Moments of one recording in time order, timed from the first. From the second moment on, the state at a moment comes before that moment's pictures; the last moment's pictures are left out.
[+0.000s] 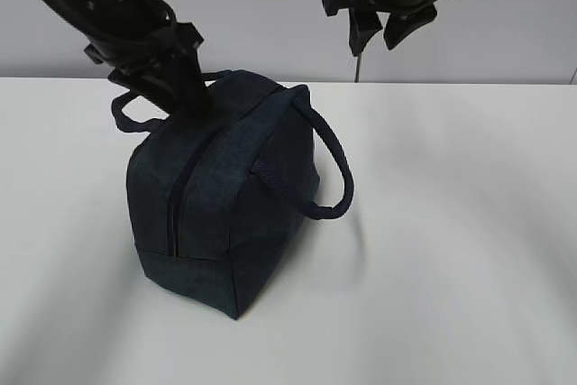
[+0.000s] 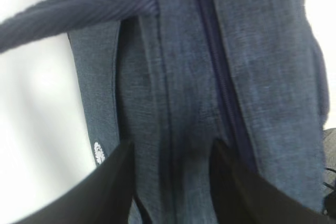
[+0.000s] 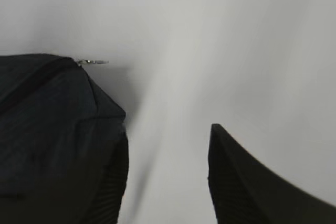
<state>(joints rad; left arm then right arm) -0.34 1.93 -1.69 -0.47 1.19 0.31 0.34 2.12 -2.16 -0.05 1.25 0.10</state>
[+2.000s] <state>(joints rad) -0.34 0.72 -1.21 -0.24 1.26 0.14 0.34 0.36 -0.94 -0.05 1.13 -0.01</state>
